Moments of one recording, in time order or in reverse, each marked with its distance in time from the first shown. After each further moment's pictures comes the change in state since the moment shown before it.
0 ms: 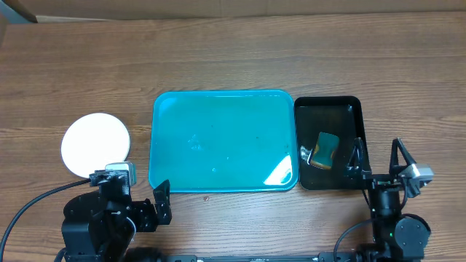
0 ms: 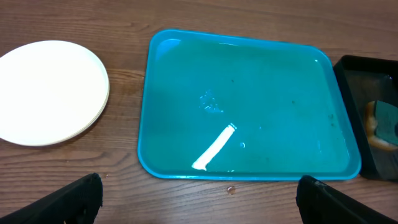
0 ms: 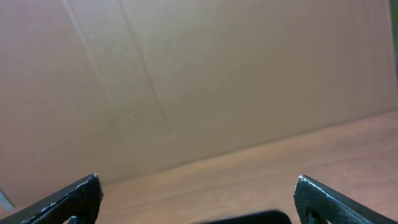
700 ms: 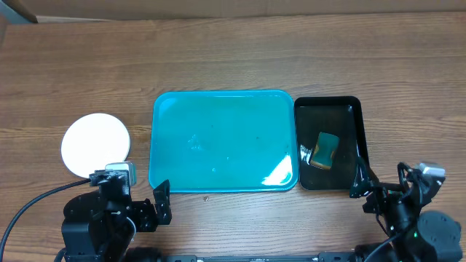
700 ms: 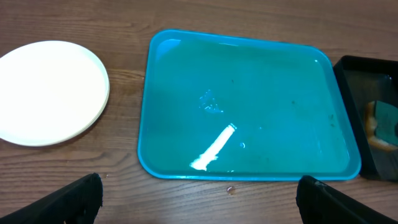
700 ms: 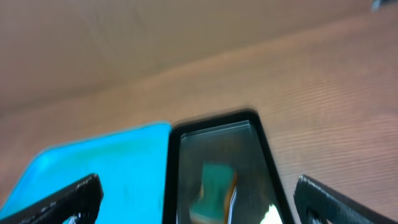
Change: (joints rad) left arm 0.000 0.000 0.001 0.000 0.000 0.000; right arm 0.074 0.174 0.564 -0.868 0.039 0.000
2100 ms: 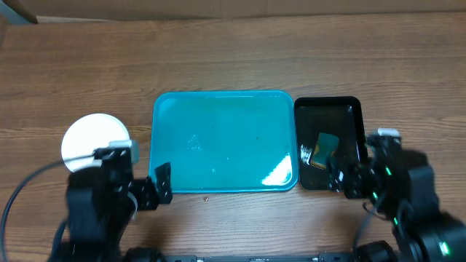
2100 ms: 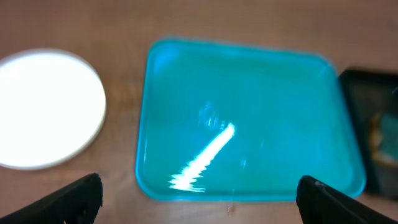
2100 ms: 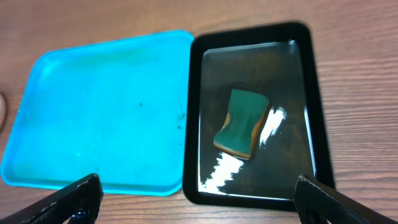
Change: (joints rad) left arm 0.000 0.124 0.010 0.112 0.000 0.000; right arm 0.142 0.469 0.254 -0.251 -0.090 0.001
